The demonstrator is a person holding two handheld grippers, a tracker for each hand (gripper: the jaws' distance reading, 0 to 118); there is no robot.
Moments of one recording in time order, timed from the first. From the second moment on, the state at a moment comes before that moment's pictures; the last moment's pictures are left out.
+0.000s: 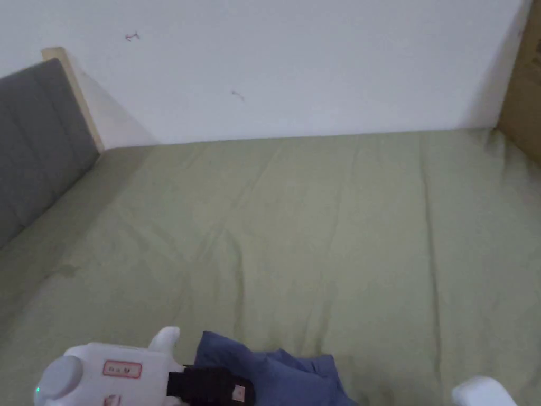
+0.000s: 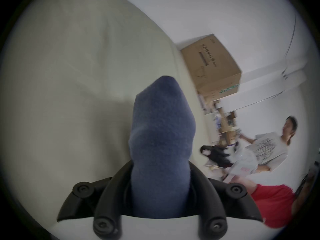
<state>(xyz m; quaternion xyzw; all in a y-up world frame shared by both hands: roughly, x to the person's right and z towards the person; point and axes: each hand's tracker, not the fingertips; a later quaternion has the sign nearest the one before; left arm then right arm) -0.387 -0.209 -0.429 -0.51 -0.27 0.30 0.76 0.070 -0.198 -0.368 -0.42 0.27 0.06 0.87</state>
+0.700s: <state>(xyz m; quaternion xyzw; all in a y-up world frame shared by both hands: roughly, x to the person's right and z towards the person) -0.604 -0.135 -0.406 -0.58 0.14 -0.08 0.80 0.032 -0.175 -0.364 -0.43 0.25 0.08 0.86</state>
